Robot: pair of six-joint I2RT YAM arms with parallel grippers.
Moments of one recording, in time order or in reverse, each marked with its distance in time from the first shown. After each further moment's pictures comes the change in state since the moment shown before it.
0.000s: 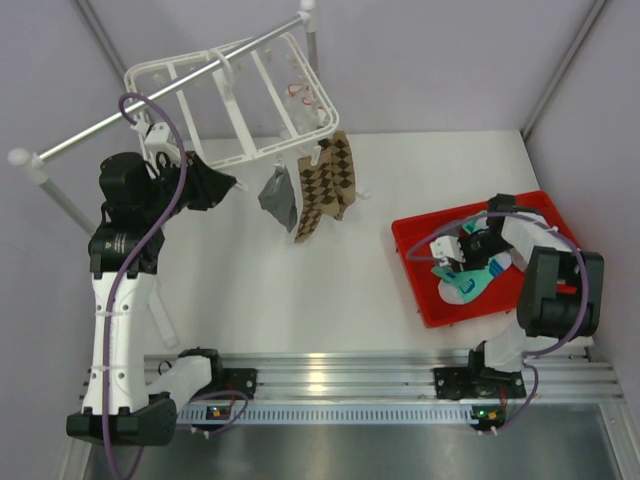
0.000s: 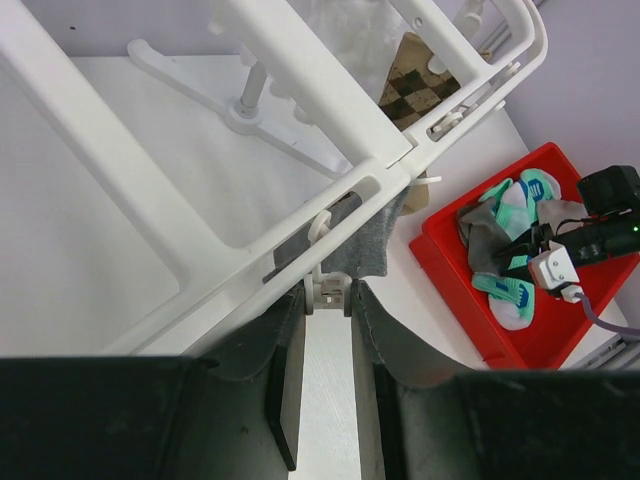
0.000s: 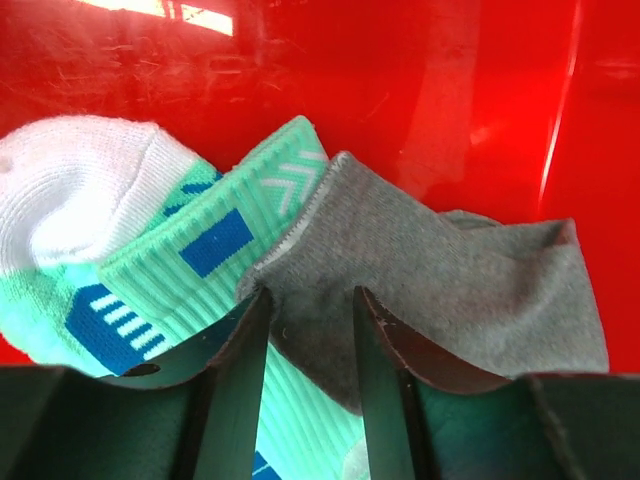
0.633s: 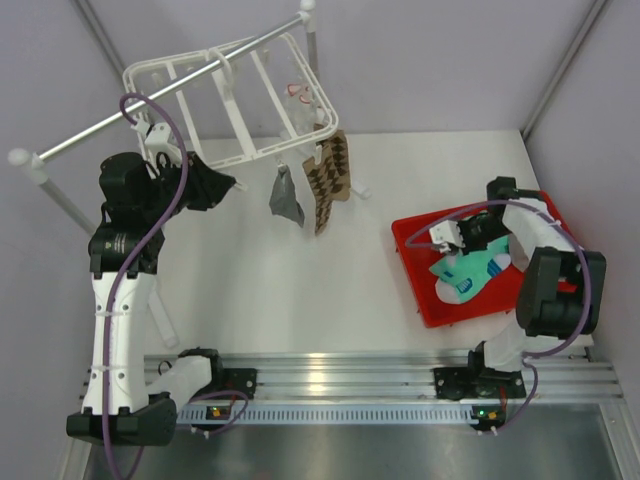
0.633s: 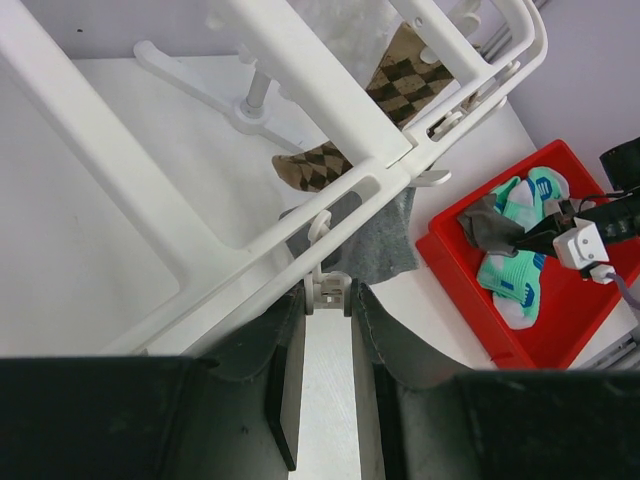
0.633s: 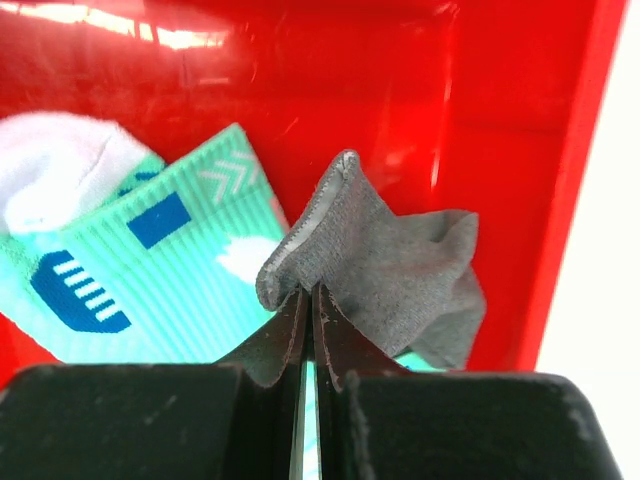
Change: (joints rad) left arm 0.000 0.000 0.000 -0.004 -0.007 0.017; right arm 0.035 0.011 0.148 -0.106 -0.030 -0.002
